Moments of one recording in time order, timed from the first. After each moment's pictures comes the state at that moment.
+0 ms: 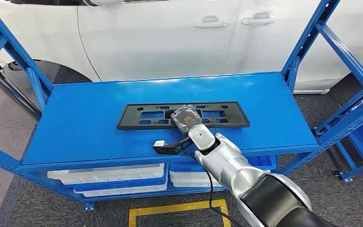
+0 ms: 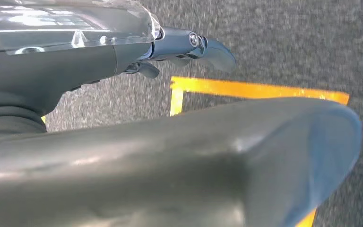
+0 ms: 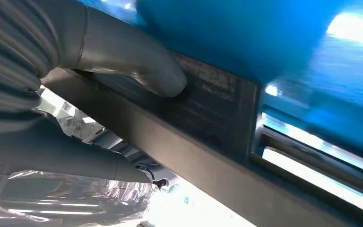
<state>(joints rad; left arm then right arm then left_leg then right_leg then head) -0.16 -0.08 1.07 -0.22 -0.85 0.01 -0.18 -0.92 0.21 0.59 -0.31 1.54 -0.28 0.03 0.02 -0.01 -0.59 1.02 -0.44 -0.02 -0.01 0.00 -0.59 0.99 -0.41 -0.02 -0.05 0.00</state>
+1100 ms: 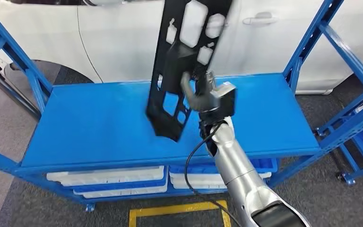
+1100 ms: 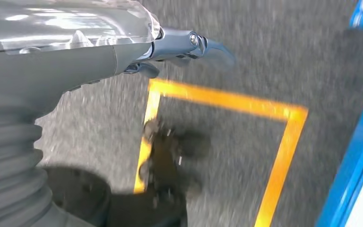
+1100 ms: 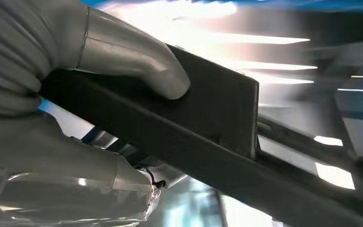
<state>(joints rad) -0.14 -0.07 1.10 -0.22 -0.77 0.03 -0.33 -0.66 0.18 0.26 -1.11 -0.03 0.03 -0.67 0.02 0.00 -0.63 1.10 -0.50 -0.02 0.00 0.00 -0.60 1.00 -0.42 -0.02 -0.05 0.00</state>
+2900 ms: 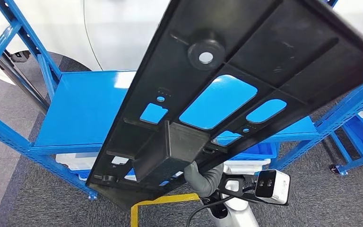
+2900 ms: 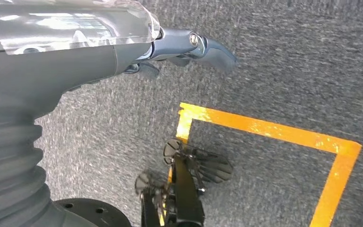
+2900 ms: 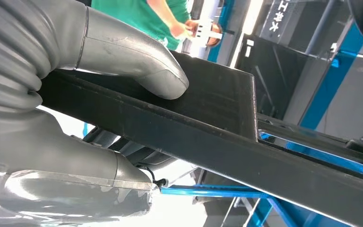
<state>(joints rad) -0.10 -0.06 1.12 -0.22 -0.80 0.04 -0.31 -0.18 0.22 0.40 -1.79 -0.17 0.60 -0.69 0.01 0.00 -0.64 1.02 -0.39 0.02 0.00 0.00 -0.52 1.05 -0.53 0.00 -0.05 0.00</state>
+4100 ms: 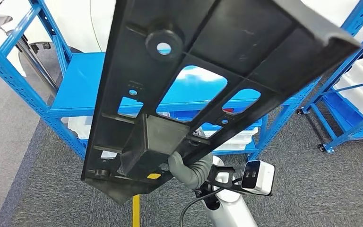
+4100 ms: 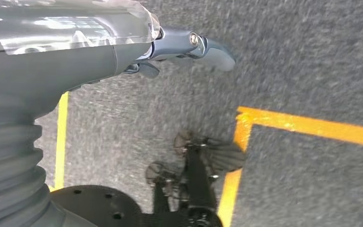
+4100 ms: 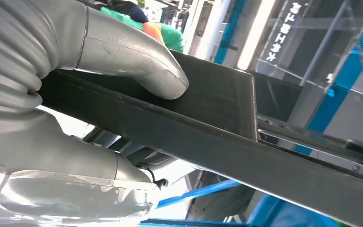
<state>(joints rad) -0.10 -0.07 1.12 -0.22 -0.84 0.02 -0.29 -0.26 0.24 0.44 -1.71 -0.13 0.57 -0.69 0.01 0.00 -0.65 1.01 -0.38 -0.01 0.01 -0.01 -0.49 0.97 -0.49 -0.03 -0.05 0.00</state>
